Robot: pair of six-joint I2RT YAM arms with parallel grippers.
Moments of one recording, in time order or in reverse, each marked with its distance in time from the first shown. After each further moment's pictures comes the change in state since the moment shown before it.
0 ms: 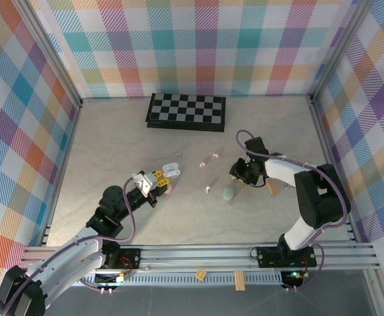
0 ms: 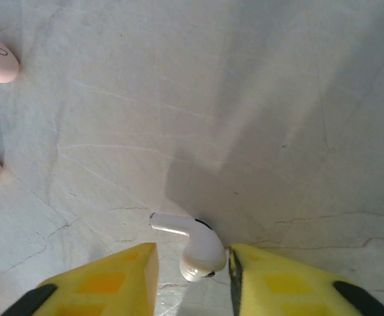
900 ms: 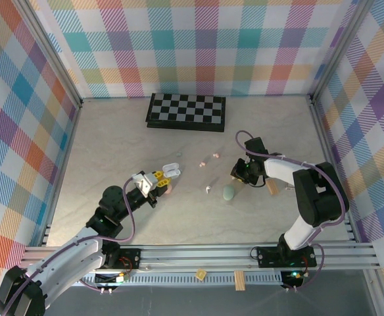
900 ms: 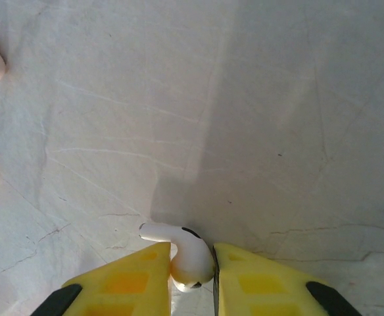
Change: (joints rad) left arm 0.000 -0.004 0.000 0.000 0.008 0.000; right arm 0.000 0.019 0.002 0.005 0.000 -0.027
